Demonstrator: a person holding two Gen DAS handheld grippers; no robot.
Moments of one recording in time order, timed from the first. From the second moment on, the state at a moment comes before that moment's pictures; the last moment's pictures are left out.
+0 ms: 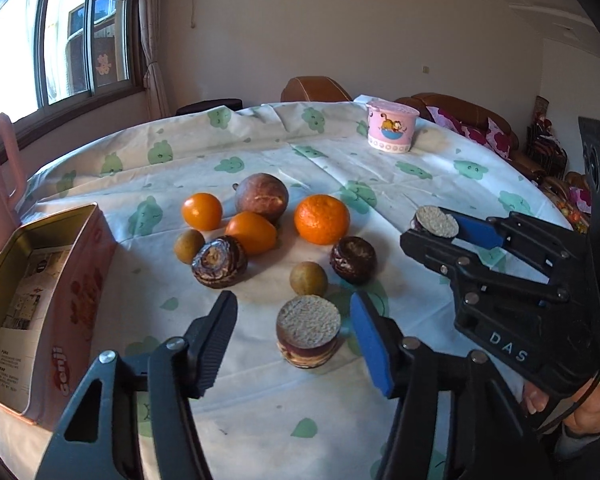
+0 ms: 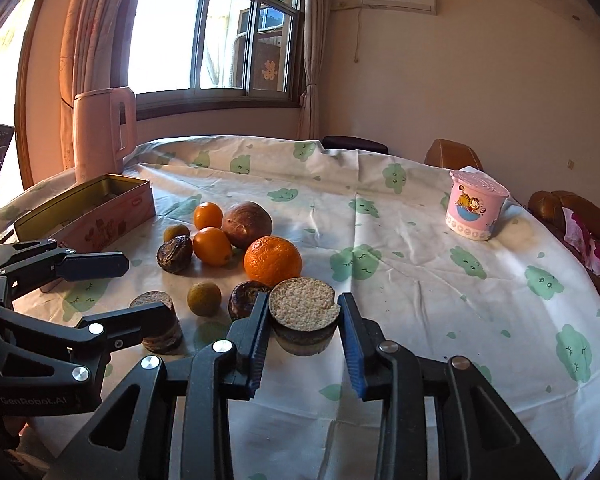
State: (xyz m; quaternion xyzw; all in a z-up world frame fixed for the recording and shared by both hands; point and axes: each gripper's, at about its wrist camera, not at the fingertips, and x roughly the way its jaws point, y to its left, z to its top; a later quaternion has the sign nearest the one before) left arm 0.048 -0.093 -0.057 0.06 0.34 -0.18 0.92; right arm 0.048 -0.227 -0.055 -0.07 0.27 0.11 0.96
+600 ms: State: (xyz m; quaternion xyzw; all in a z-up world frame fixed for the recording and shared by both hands) left arm 0.046 -0.086 -0.058 0.04 0.33 -0.18 0.93; right arm 0.050 -0.230 -0.058 -0.06 0.27 0.14 0.95
